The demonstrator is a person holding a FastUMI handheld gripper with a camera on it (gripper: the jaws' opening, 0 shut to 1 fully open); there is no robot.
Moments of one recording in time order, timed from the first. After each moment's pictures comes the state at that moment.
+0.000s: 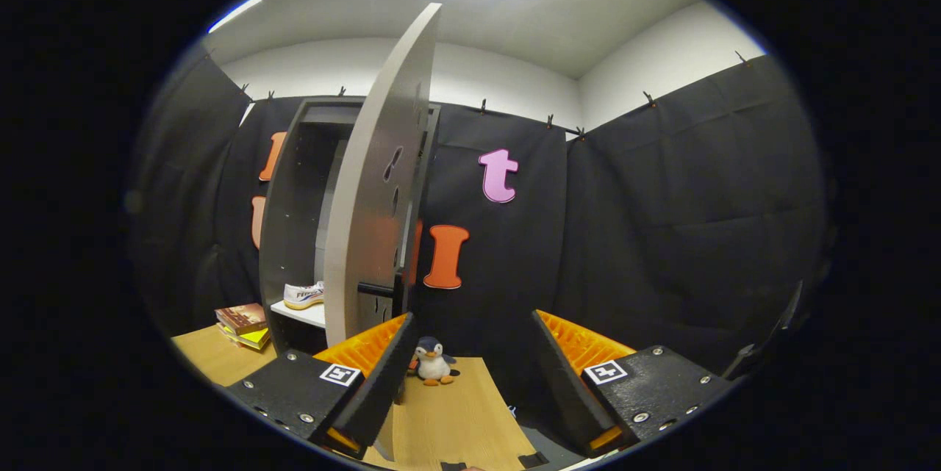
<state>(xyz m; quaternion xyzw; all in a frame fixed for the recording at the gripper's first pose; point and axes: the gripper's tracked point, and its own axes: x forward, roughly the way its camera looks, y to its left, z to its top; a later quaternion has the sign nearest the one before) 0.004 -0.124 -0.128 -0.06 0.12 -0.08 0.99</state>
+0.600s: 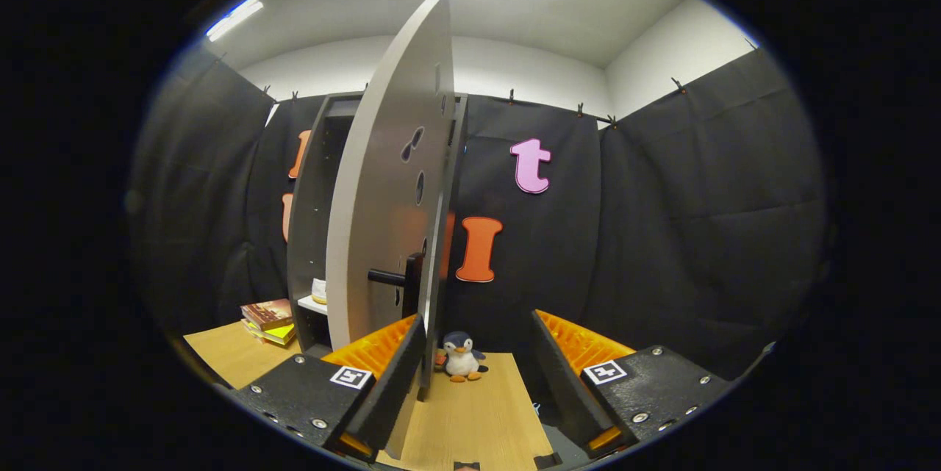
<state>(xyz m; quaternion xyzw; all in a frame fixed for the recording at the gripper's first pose) 0.017 -0.099 -0.143 -0.06 0.13 -0.03 0.99</state>
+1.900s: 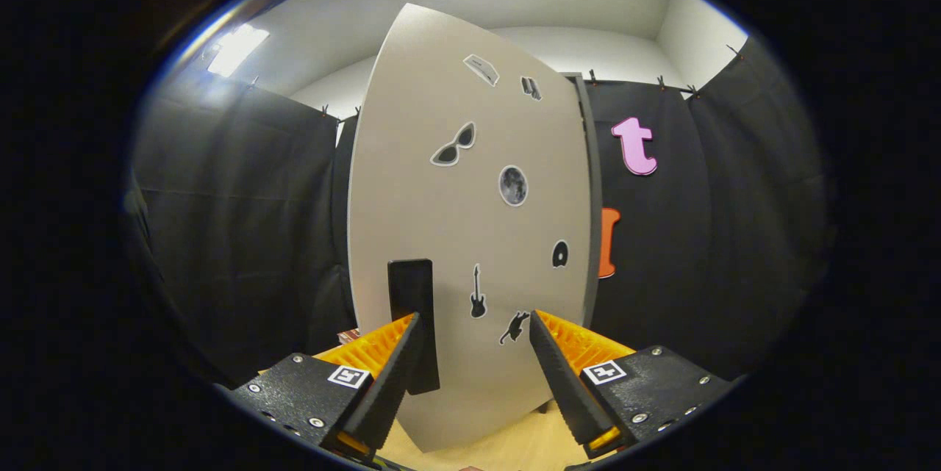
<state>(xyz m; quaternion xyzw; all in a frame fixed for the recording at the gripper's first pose) 0.075 0.108 -0.160 0.04 0.15 0.15 0.98</state>
